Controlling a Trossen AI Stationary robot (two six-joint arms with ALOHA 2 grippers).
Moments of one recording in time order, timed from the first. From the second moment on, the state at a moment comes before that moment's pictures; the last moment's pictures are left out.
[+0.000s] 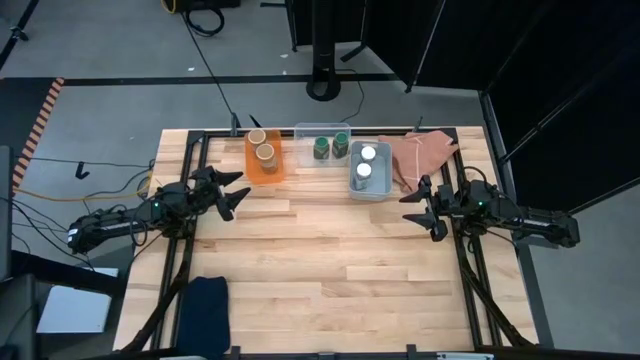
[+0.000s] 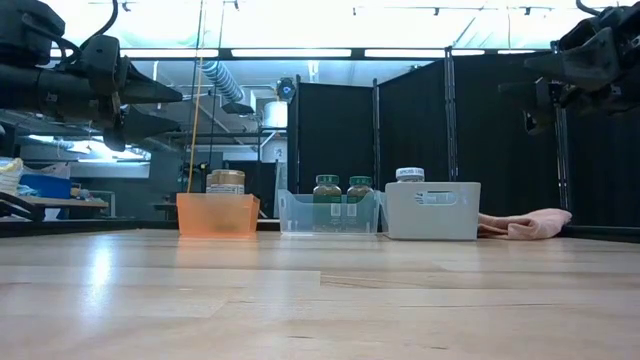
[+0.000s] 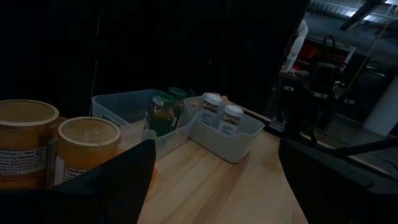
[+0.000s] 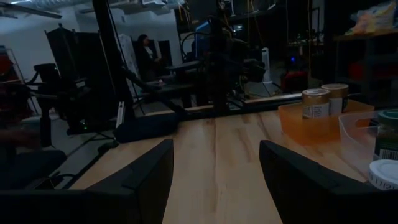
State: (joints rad) left arm 0.21 0.03 0.01 0.05 -0.26 -0.32; right arm -0.21 0.01 0.01 0.07 -0.28 0.18
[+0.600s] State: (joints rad) left arm 0.21 0.03 0.01 0.05 -0.26 -0.32; right arm -0.21 0.01 0.01 0.07 -0.28 0.18
